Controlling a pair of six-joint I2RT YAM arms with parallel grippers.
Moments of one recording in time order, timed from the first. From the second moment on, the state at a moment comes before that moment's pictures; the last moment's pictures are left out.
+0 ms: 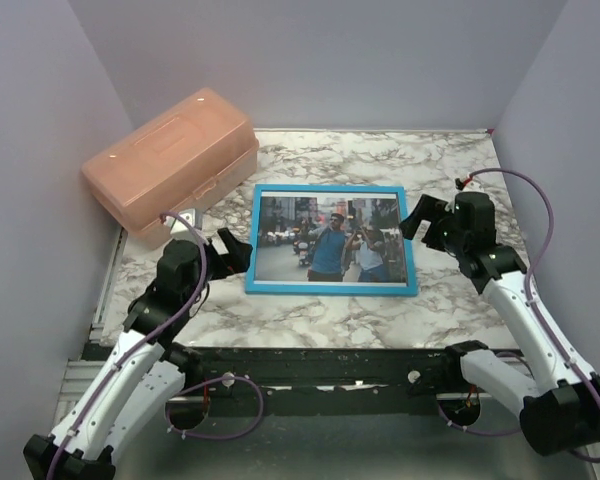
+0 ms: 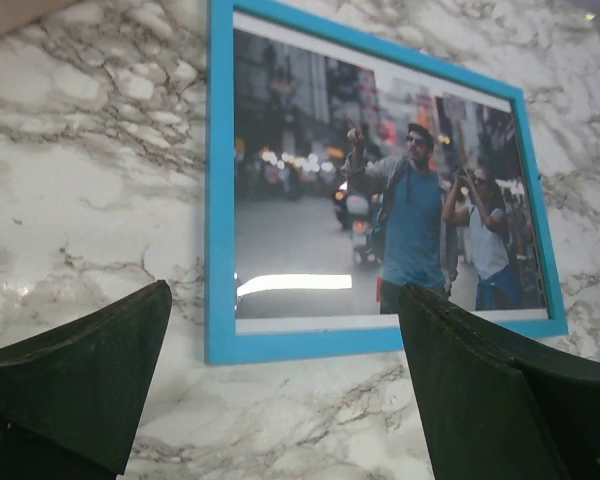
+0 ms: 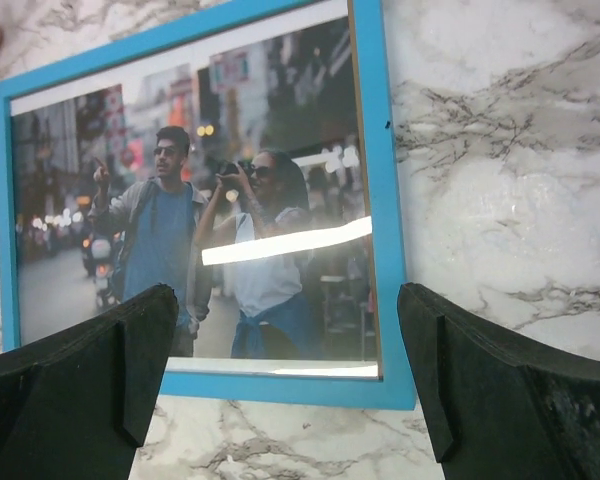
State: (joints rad) left arm -0.43 0.67 0.62 -0.40 -0.12 -0.58; right arm 0.20 1.02 0.86 -0.48 0.02 0.46
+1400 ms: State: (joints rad) left arm -0.15 1.02 0.06 0.99 -0.22 0.09; right arm 0.20 1.20 0.06 1.00 0.24 0.14
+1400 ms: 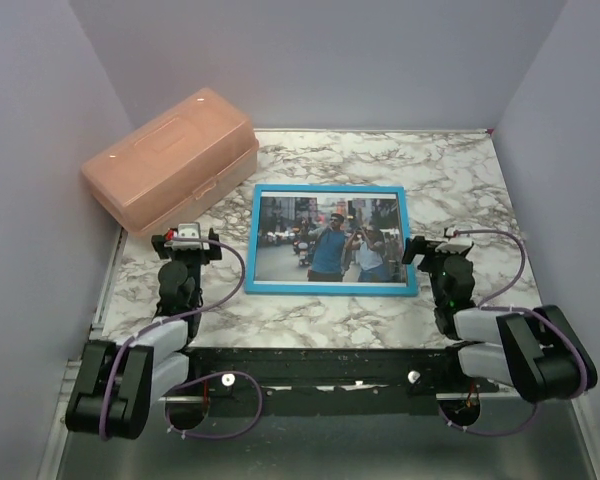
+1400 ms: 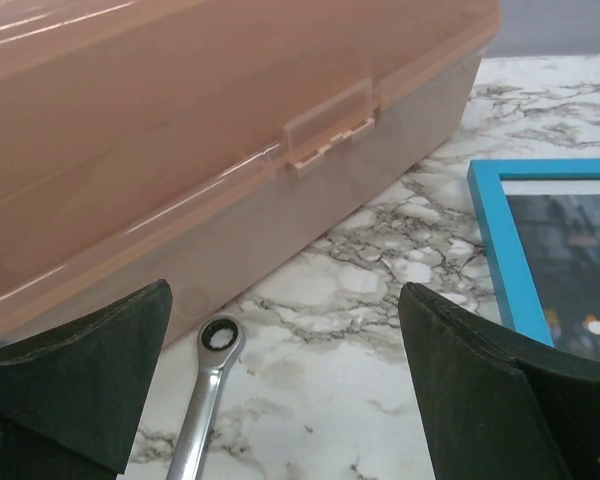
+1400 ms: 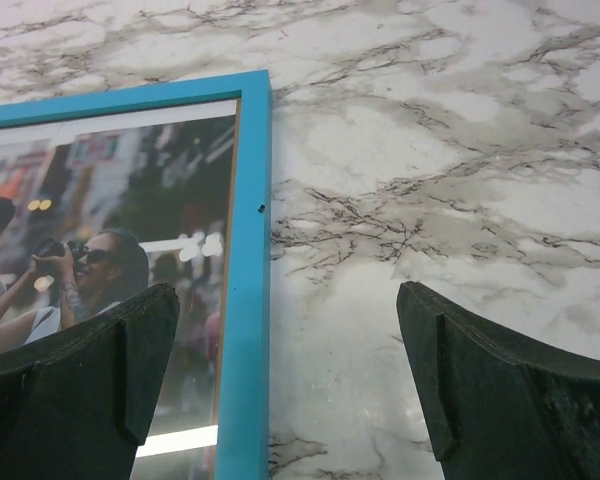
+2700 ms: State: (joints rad) left arm -0.09 1.29 0.21 1.12 -0.20 0.04; right arm 0.07 1.62 0.24 1.29 0.13 0.13
